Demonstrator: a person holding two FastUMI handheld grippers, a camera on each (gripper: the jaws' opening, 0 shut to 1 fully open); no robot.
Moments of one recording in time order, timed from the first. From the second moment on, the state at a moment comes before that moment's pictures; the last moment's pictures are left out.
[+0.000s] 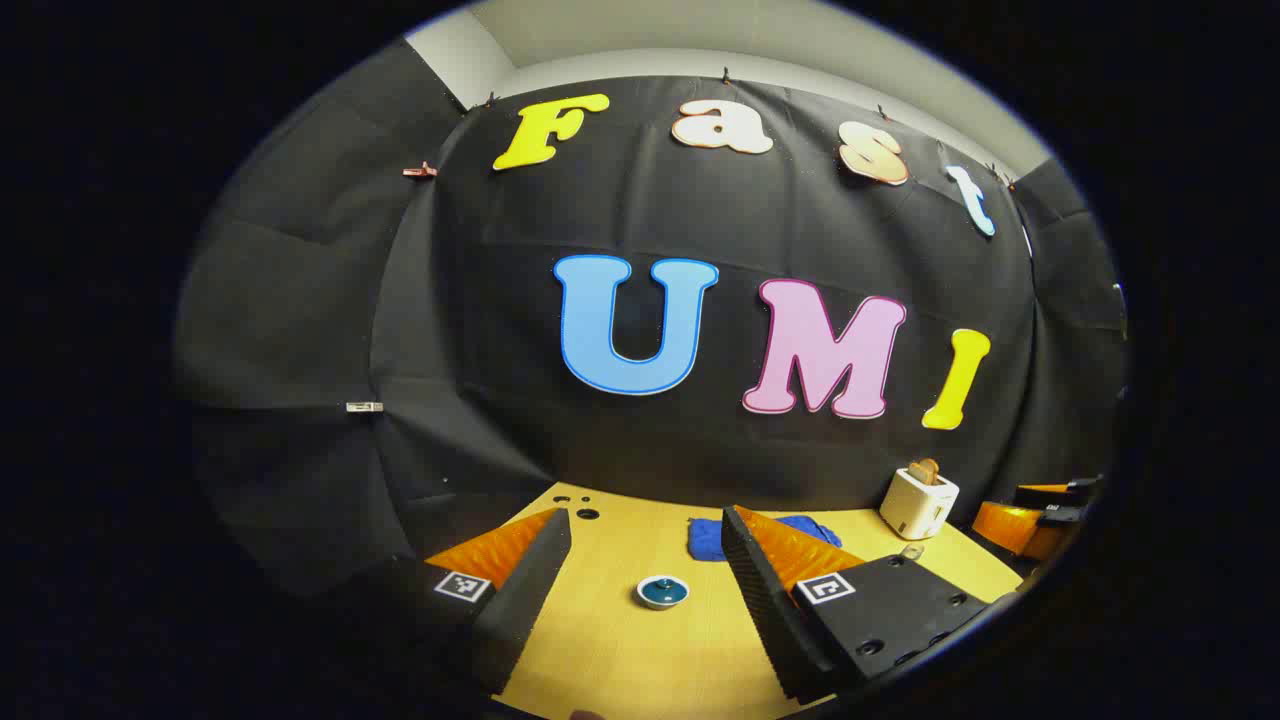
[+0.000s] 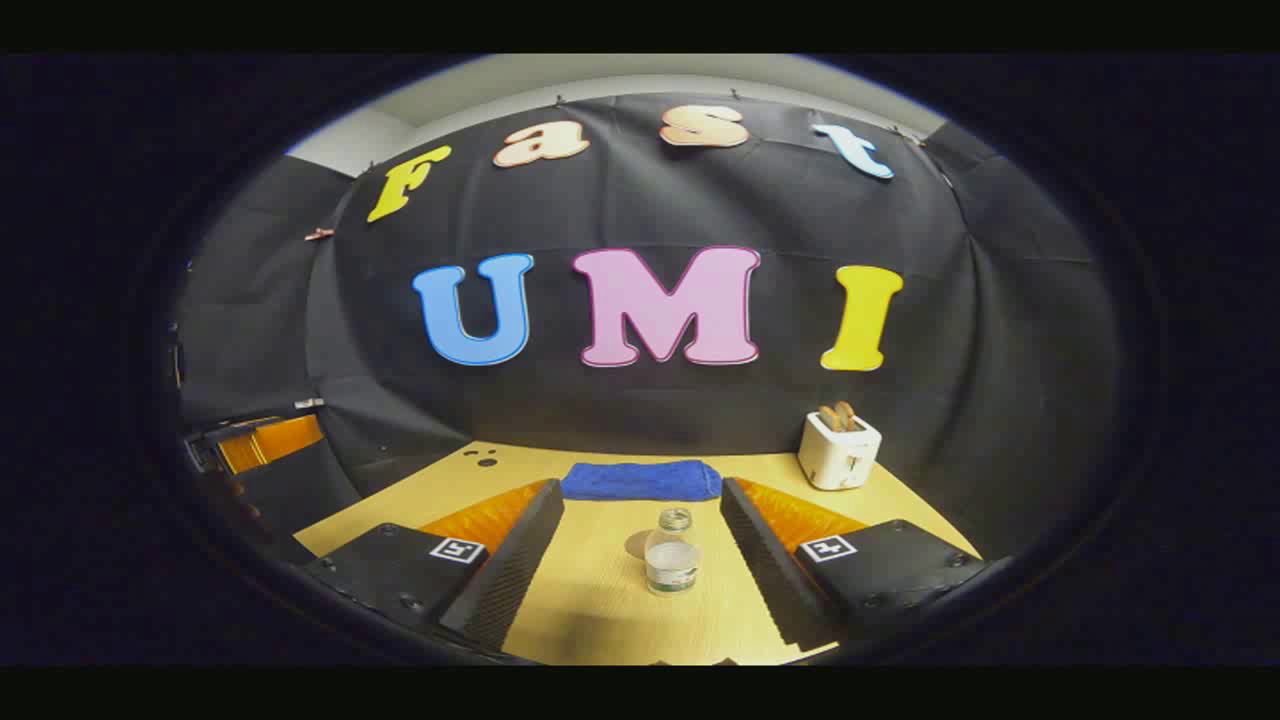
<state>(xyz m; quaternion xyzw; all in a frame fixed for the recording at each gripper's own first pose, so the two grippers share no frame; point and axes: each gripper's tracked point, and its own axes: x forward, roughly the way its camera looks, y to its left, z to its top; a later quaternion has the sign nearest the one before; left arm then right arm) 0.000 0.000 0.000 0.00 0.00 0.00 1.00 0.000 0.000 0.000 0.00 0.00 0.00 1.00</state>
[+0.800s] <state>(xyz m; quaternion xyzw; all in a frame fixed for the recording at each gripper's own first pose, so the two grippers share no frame) 0.029 0.005 -0.019 0.00 0.03 -0.01 1.00 0.016 0.010 -0.009 -0.01 0.01 0.03 1.00</state>
